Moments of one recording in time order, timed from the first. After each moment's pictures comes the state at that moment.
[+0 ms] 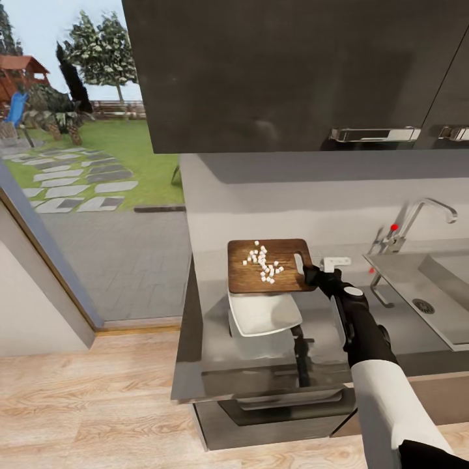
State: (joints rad) left arm 0.12 0.01 -0.40 -0.21 0.37 -0.69 0.04; right arm -0.80 0.05 -0.23 -1.02 0.22 0.33 0.19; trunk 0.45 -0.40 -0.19
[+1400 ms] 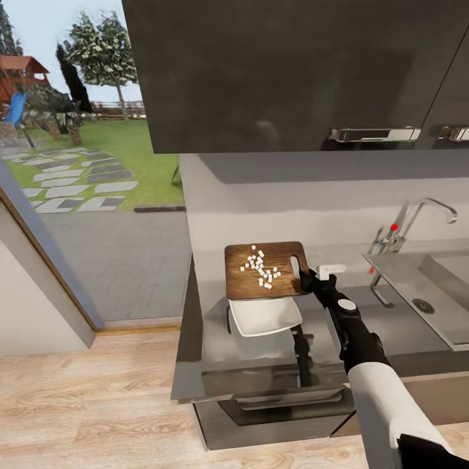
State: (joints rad) left arm 0.12 0.01 -0.40 -0.21 0.37 -0.69 0.04; right arm -0.80 0.04 -0.23 -0.85 0.22 0.06 0.19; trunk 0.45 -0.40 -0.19
